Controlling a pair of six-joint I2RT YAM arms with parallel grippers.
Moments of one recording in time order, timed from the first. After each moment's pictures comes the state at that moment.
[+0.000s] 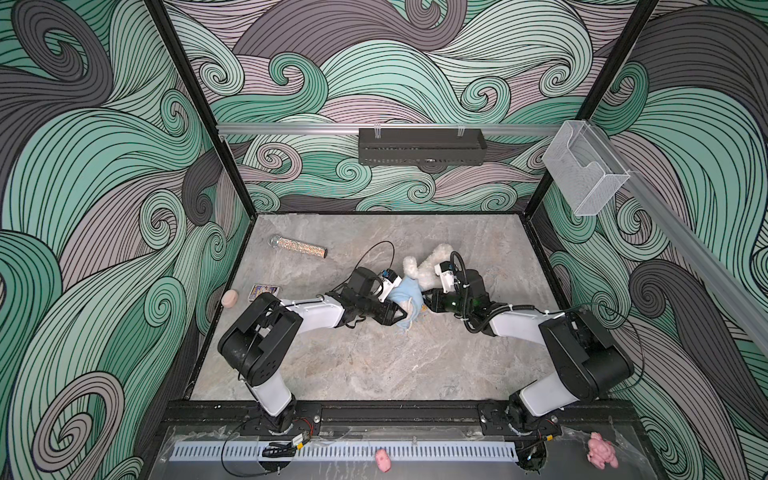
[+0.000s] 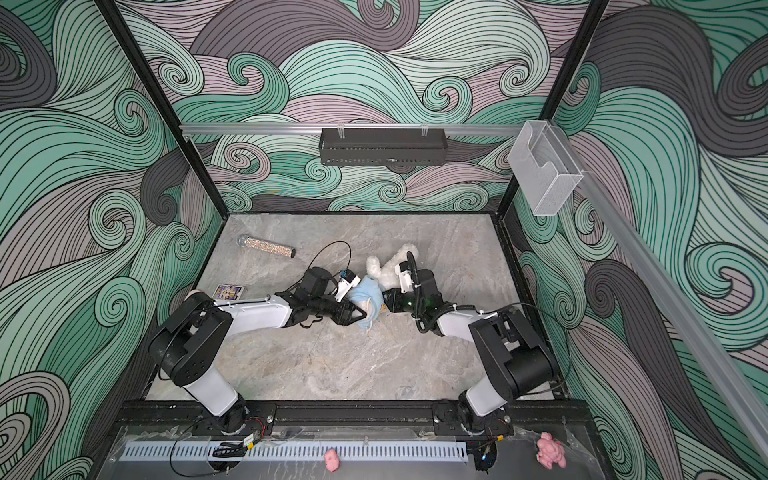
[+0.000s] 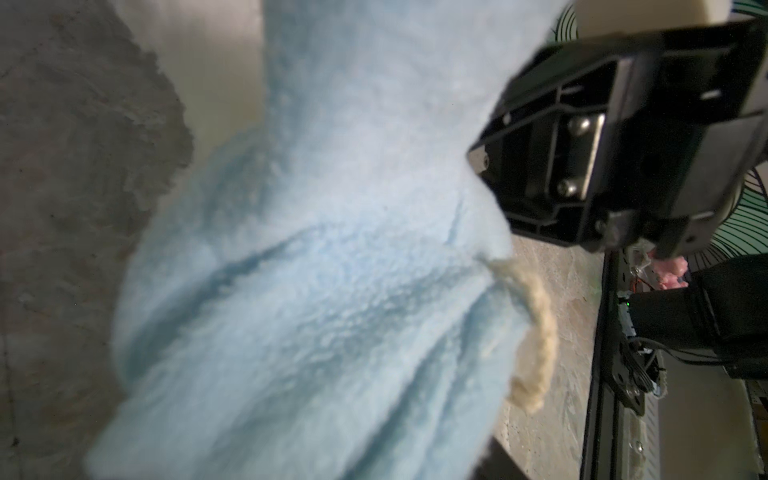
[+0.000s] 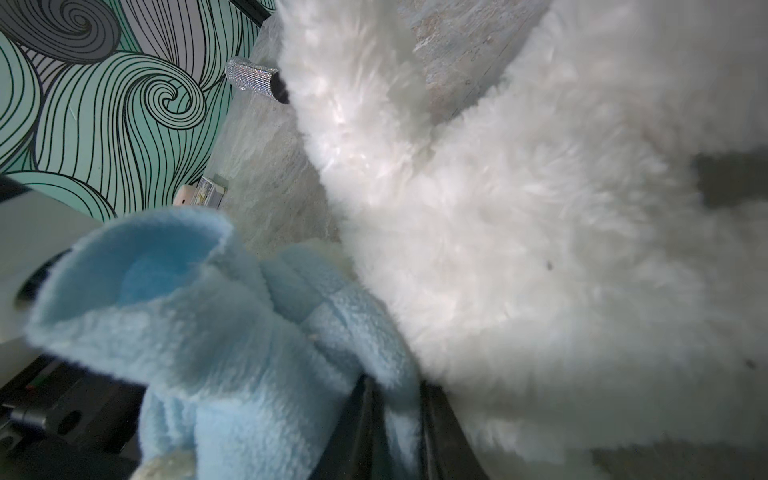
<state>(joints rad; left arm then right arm) -0.63 1.69 0.81 0.12 0.53 -0.20 0.45 1.57 0.58 0.38 -0.43 0.48</state>
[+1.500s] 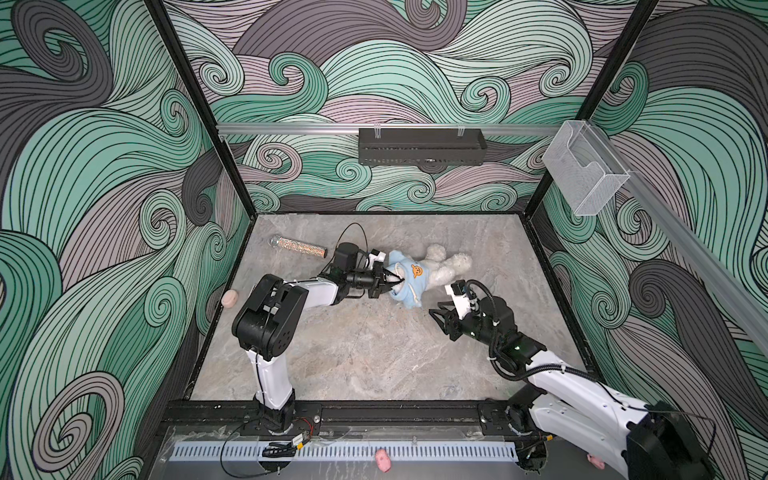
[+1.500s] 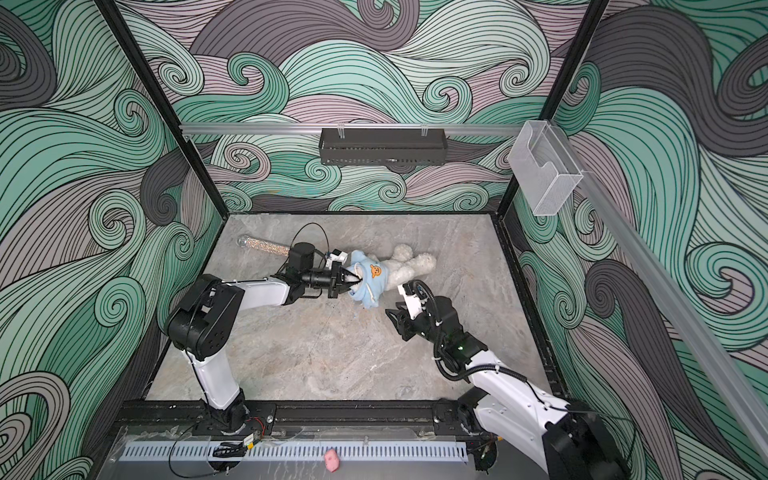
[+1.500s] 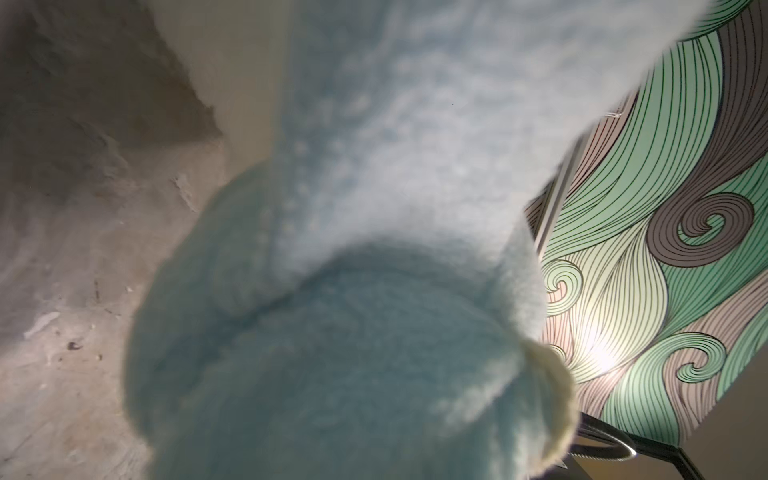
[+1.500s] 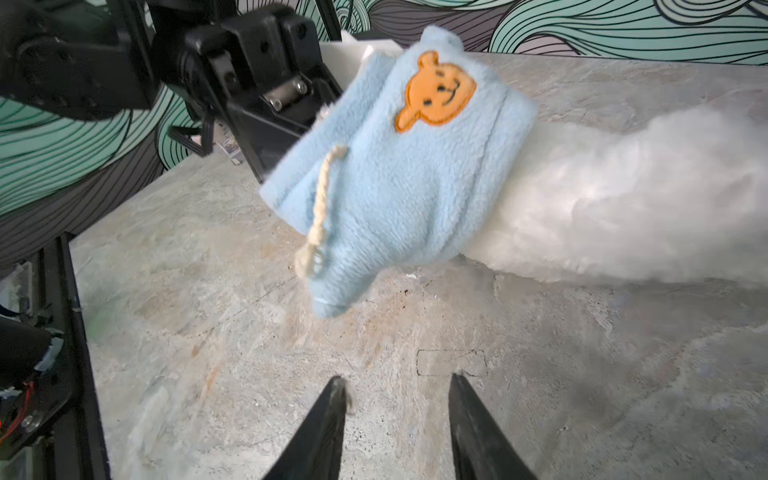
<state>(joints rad) -0.43 1.84 0.94 0.46 1.07 -1.26 0.56 0.98 0.32 0.22 -0.27 0.11</state>
